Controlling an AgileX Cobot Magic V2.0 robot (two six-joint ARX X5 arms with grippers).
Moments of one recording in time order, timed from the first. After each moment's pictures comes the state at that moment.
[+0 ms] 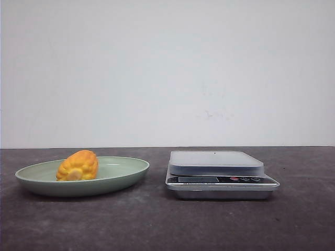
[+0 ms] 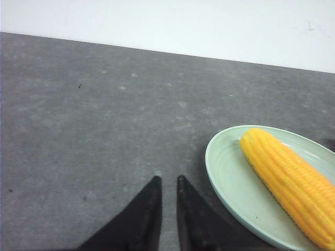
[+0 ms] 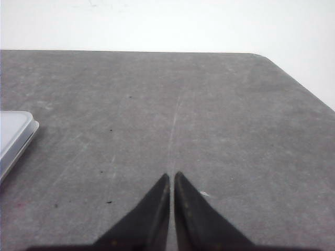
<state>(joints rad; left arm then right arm) -0.03 0.01 0.03 -0.18 0.05 -0.12 0.00 0.01 0.02 -0.17 0.05 0.03</state>
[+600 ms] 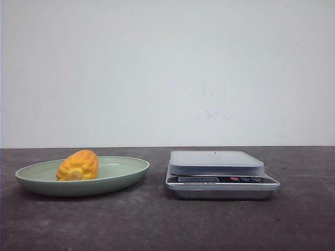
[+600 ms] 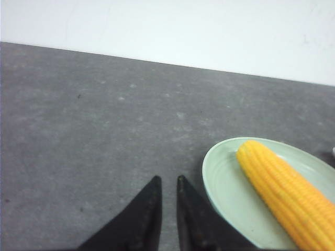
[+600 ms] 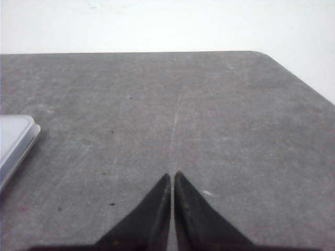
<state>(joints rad) -0.03 0.01 0.03 -0.15 0.05 -0.18 0.00 0.01 0.02 -0.17 0.05 0.08</state>
